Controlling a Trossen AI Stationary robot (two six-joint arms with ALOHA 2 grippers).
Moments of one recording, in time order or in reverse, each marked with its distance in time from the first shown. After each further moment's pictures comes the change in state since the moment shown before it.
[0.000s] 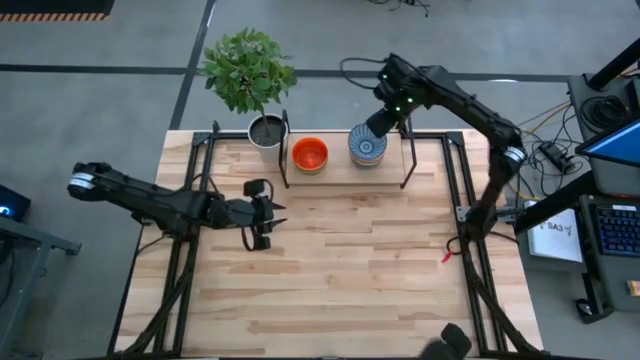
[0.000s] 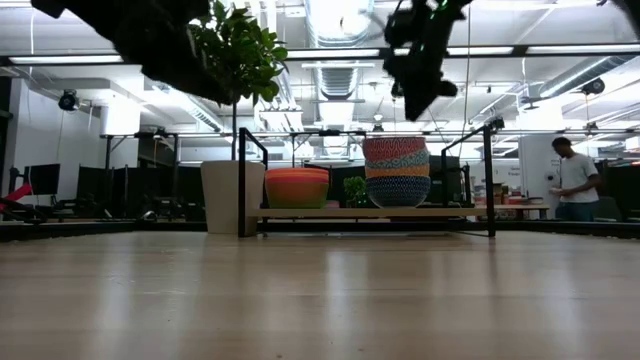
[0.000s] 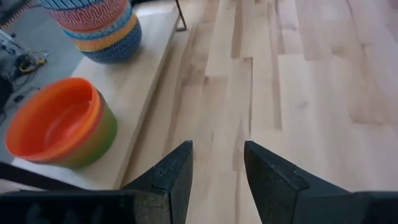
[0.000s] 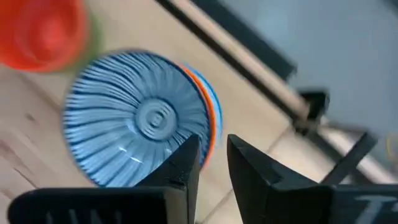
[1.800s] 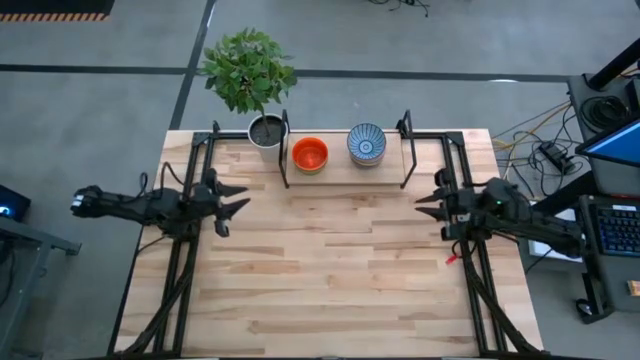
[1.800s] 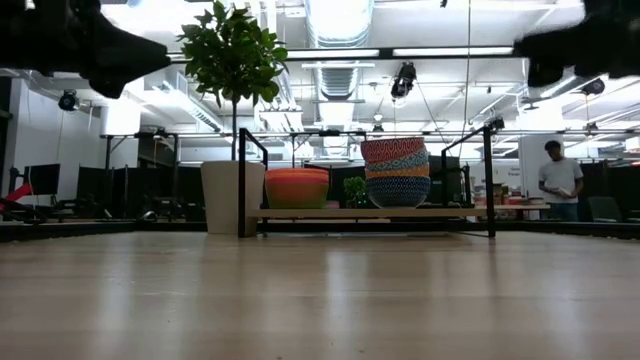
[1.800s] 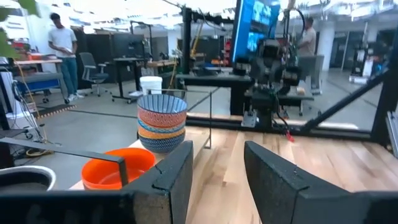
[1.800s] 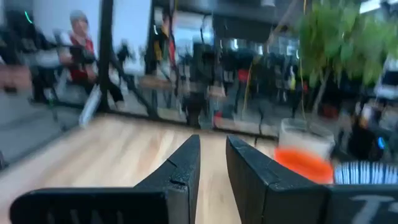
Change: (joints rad) left arm 0.008 -0.893 -0.514 0.328 -0.044 0.062; right arm 0.479 -1.776 -1.727 1.251 -0.316 -0.236
